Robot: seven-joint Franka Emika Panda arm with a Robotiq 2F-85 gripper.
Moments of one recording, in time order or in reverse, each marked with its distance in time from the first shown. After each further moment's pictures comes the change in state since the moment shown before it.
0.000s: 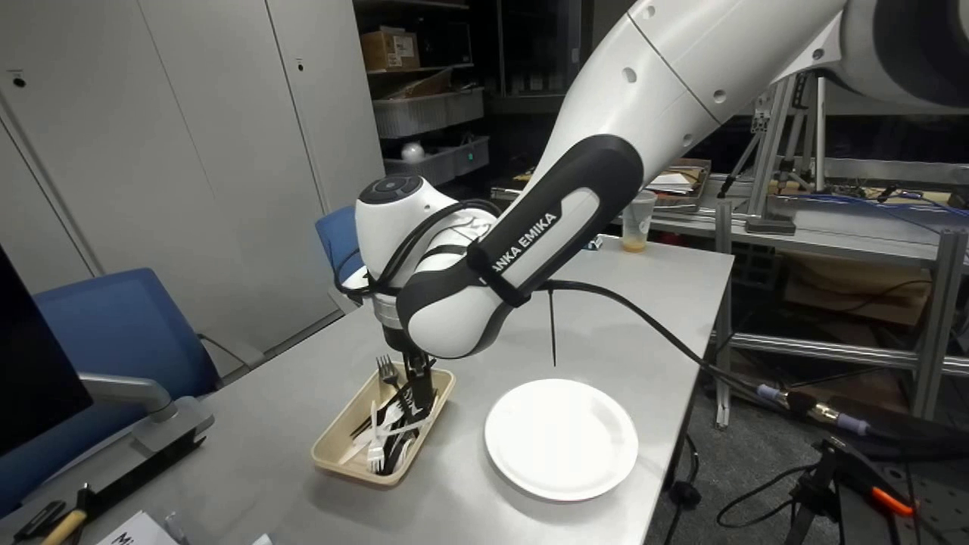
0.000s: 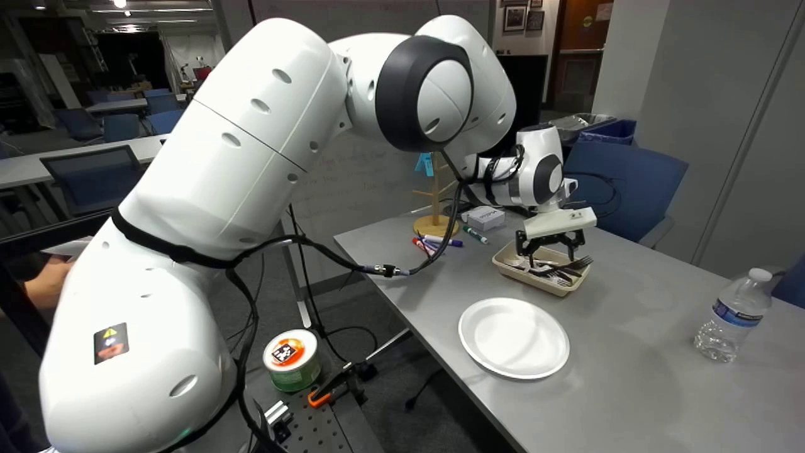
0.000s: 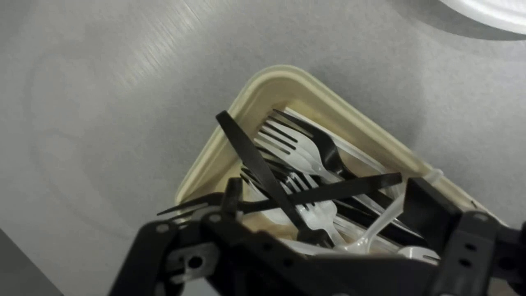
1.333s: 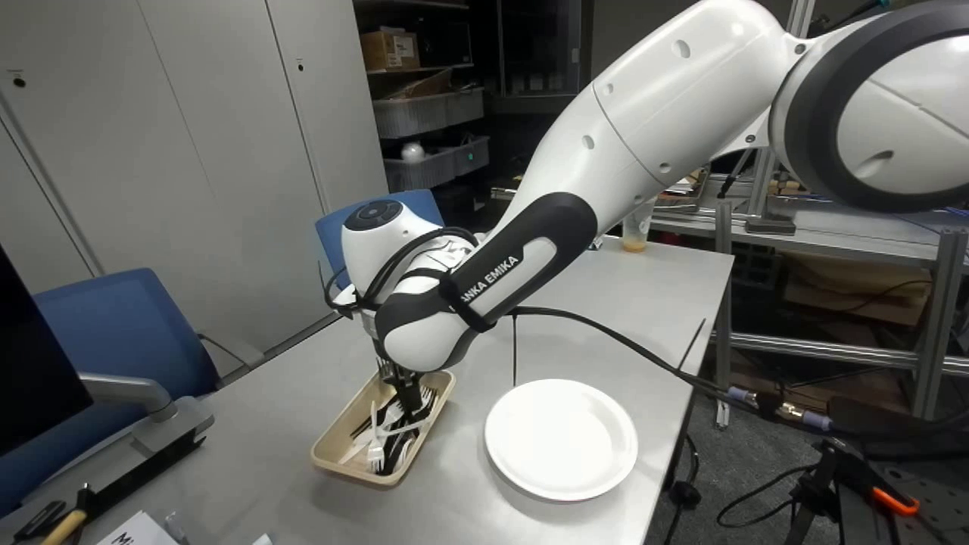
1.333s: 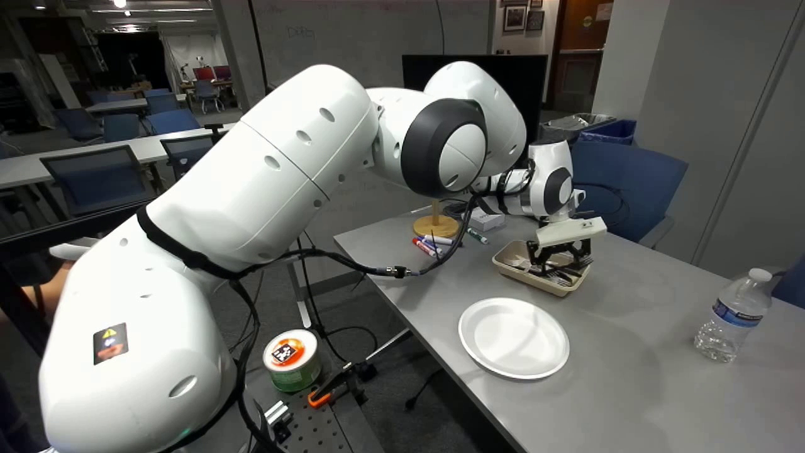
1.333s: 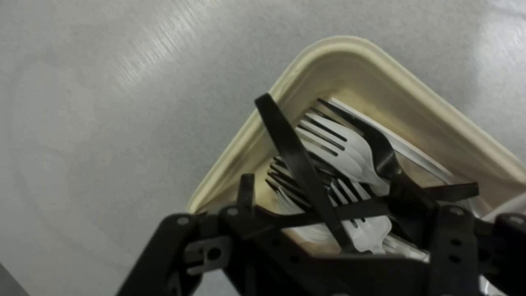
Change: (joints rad) arm -0.004 0.188 0.003 0.254 0.001 -0.082 -0.056
